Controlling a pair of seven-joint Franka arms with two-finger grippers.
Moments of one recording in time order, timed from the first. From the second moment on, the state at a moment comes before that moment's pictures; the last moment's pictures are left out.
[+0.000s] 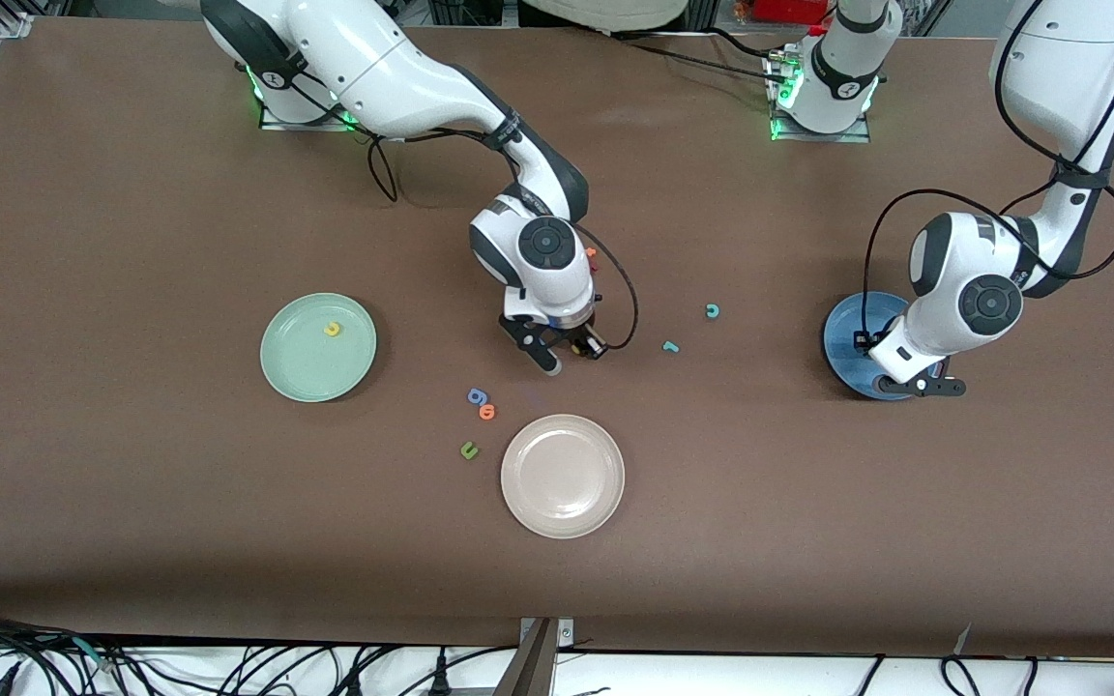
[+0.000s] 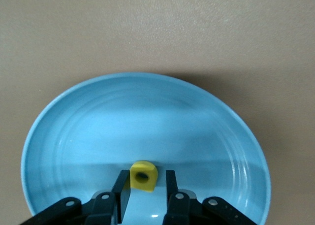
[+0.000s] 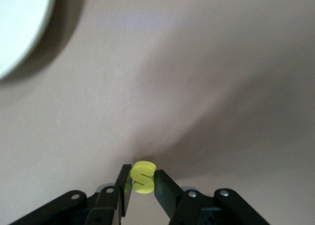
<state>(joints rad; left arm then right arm) 0.07 0.45 -0.04 -2.12 0.18 2.39 -0.07 0.68 0.91 0.13 -1.31 -0.08 2.29 1.62</state>
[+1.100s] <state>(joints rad) -0.11 0.37 -0.18 -2.08 0.05 2.24 -0.38 0.51 0.63 -0.11 -1.70 -0.08 1.86 0.74</state>
